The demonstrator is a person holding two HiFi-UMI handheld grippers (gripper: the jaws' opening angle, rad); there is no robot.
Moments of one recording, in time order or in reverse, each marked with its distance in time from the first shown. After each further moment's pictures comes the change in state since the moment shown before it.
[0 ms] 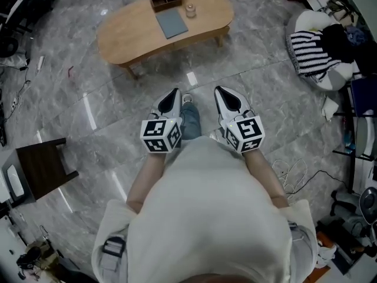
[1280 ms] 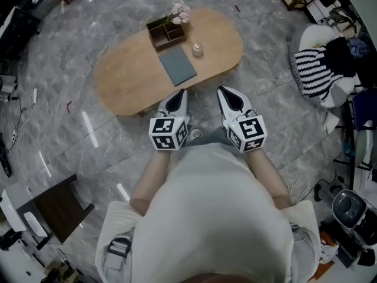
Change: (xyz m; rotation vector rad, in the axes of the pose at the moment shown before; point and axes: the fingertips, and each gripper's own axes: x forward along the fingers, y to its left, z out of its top) left arm 0.243 0.142 0.141 0.017 0.075 -0.093; right arm 0.262 -0.122 0.109 -0.023 0.030 -0.084
